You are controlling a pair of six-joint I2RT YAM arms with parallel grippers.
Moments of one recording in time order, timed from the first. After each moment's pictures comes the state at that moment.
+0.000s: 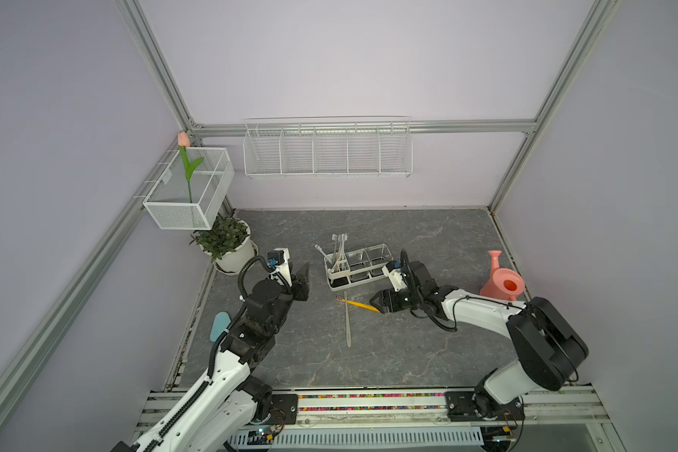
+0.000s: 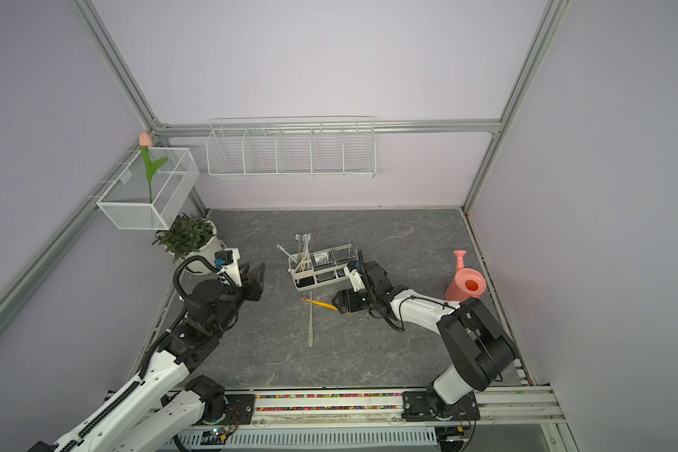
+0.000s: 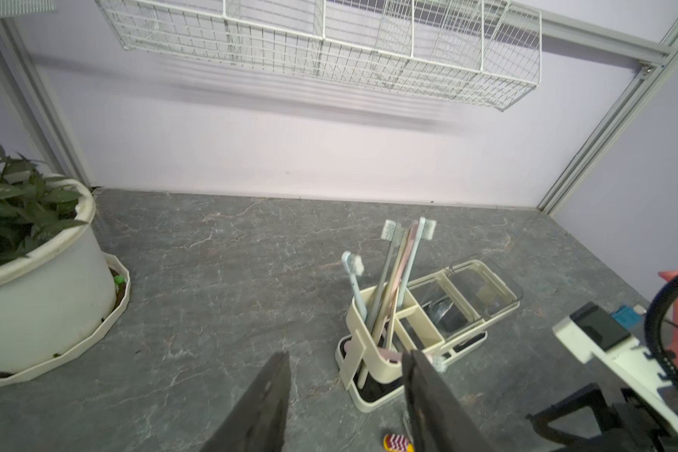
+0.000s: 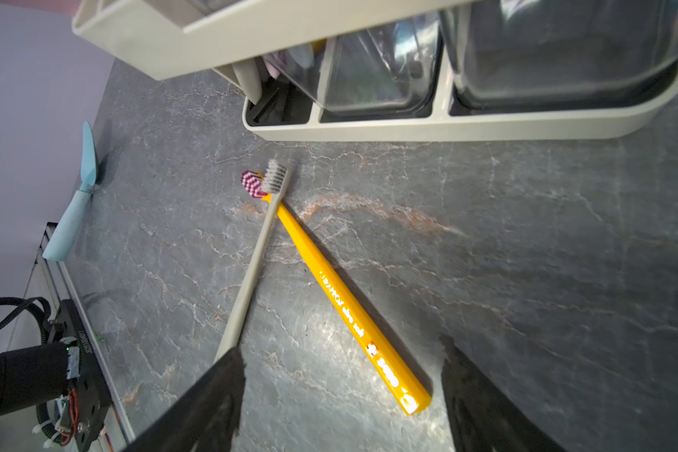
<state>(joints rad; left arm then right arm) -0.52 0.71 0.50 0.03 -0.21 -0.24 0.64 1.59 0.79 -0.05 -0.34 0.41</state>
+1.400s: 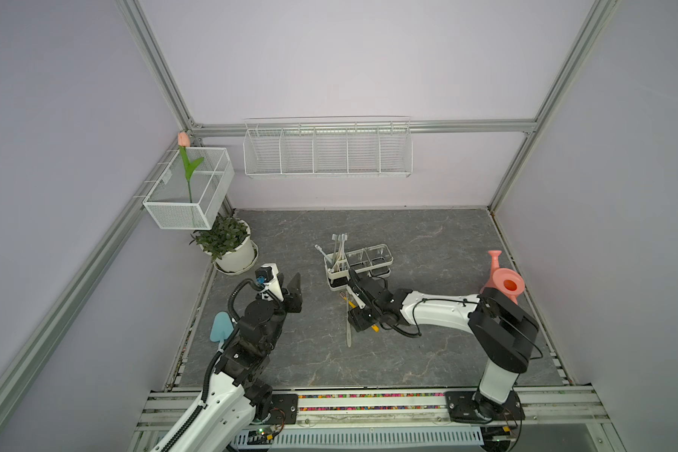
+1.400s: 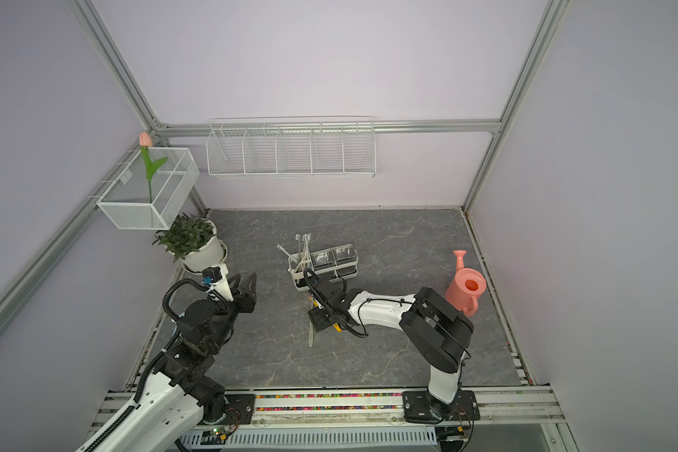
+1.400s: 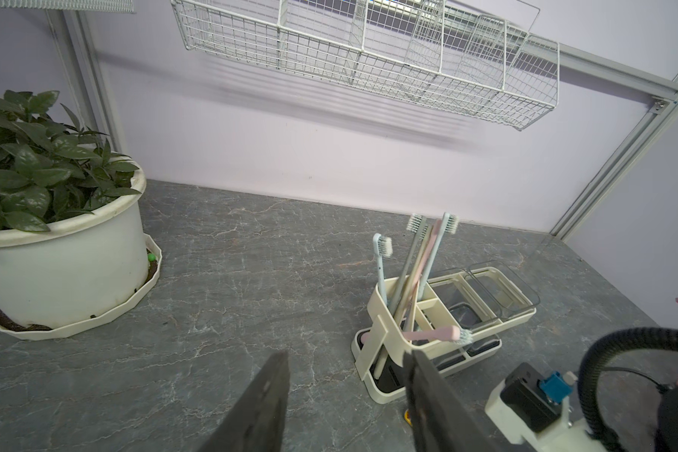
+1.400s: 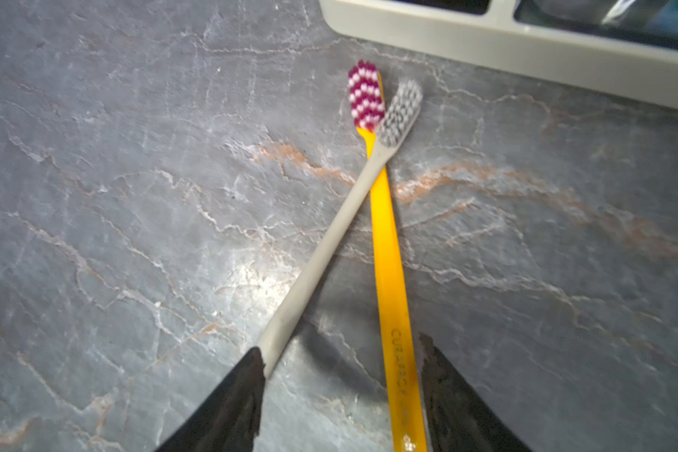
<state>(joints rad) -0.52 0.56 0.38 0.05 -0.28 -0.28 0.97 1.79 1.04 -0.30 0.00 0.39</state>
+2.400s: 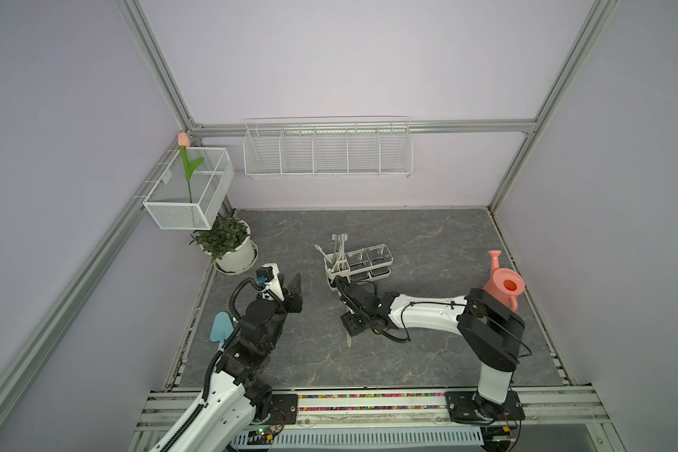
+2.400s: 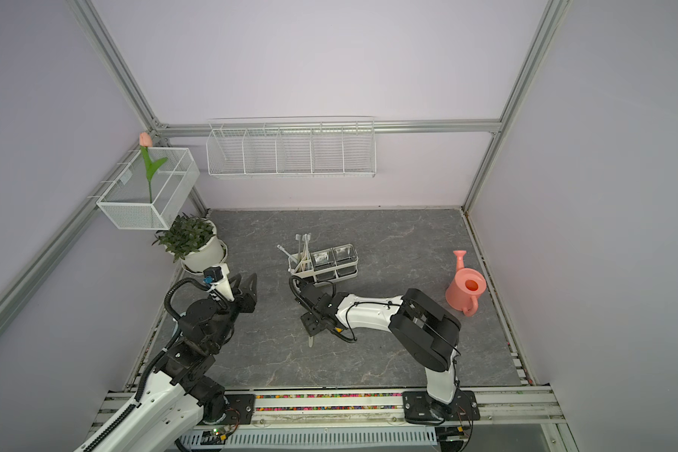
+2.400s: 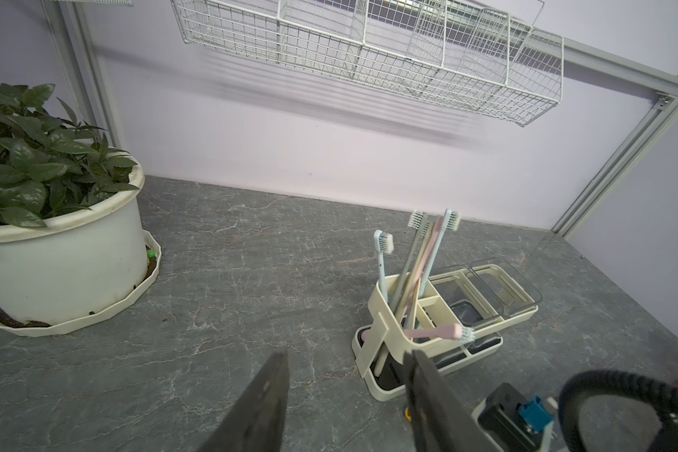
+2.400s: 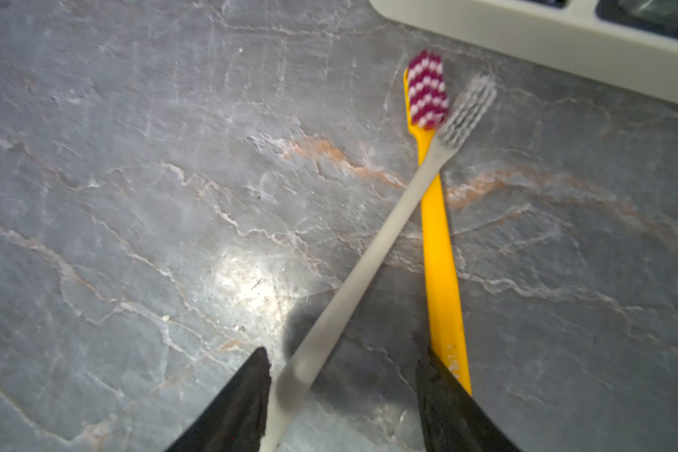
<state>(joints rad) -0.52 0.57 0.38 0.05 -0.28 -0.28 1.05 1.88 1.14 -0.37 0.09 0.42</state>
